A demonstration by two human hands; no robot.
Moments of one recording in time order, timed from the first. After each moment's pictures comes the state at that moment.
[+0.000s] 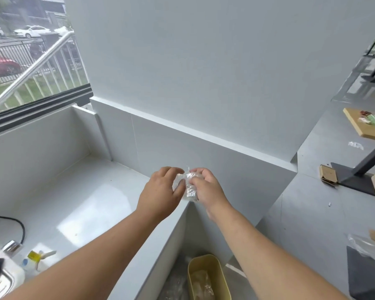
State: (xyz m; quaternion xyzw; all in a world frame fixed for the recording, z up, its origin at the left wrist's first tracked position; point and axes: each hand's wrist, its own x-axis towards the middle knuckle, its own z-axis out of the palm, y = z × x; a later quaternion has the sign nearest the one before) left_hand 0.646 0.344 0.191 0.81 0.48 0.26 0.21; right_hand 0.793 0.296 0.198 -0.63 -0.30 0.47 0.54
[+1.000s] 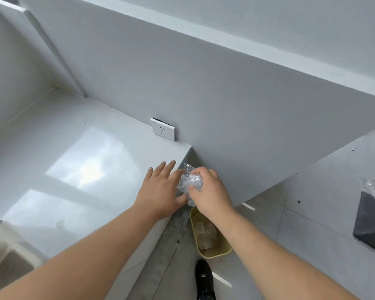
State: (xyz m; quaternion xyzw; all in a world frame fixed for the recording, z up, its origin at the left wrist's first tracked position) left_hand 0.673 0.350 -0.031 0.87 0.46 -0.03 0.17; right_hand 0.834 0.284 -0.030 -0.78 -0.48 0.30 0.25
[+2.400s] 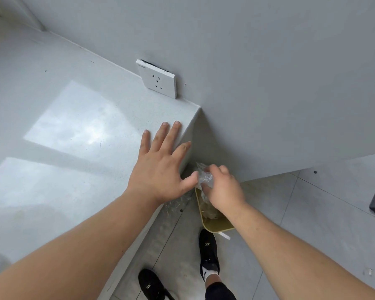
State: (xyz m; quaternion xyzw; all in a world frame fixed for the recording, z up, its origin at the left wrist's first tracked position) left_hand 0.682 0.375 -0.120 0.91 0.42 0.04 0.04; right_hand 0.857 0.277 -0.202 -0.81 -0.52 0.28 0.06
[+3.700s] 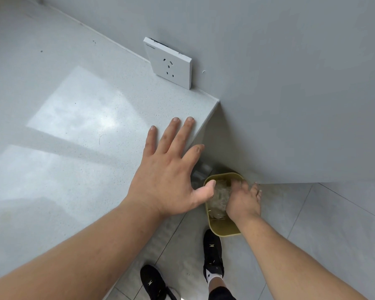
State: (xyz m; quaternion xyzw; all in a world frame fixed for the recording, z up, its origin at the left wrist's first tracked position) left_hand 0.683 0.374 -0.115 0.91 0.42 0.03 0.06; right_hand 0.876 0.262 -0.303 -0.83 -0.45 0.29 -0.15
